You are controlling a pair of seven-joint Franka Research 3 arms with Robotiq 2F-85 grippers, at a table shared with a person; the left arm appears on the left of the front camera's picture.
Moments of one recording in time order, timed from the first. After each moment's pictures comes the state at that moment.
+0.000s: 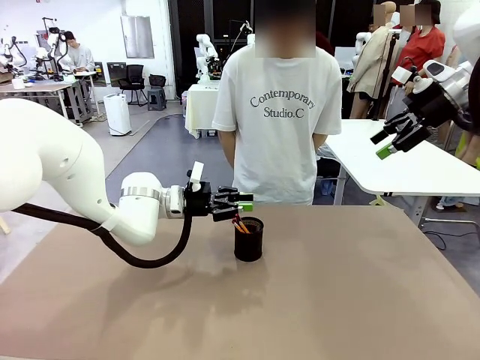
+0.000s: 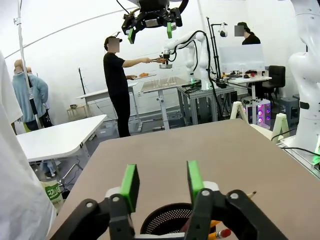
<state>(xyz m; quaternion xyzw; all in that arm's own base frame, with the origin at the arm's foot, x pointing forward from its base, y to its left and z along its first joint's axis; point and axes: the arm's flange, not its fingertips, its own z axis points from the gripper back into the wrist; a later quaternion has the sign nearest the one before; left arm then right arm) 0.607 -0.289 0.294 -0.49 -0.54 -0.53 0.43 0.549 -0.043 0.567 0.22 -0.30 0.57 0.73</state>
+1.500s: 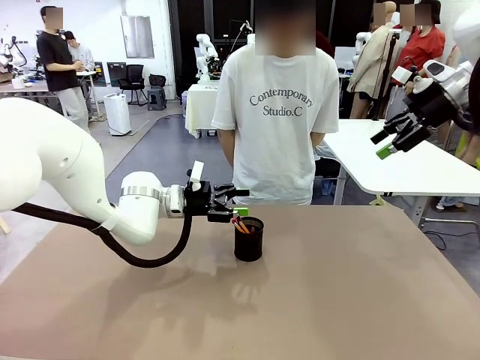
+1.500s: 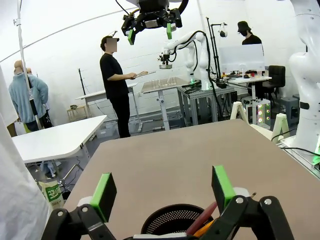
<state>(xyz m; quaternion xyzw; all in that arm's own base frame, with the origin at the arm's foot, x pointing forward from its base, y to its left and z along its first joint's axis) 0.607 -0.289 0.296 -0.49 -0.54 -0.53 0.43 0.549 -0.043 0.567 0.22 -0.30 0.57 0.73</state>
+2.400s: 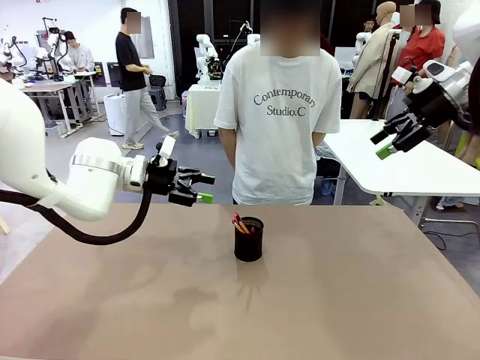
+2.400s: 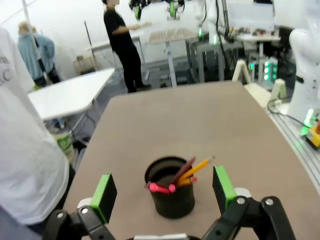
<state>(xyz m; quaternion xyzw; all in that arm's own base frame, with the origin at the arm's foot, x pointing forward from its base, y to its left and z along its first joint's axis) 0.575 -0.193 0.386 -0.39 -0.47 -0.58 0.53 0.549 -0.043 0.567 0.22 -0.30 0.57 0.73</state>
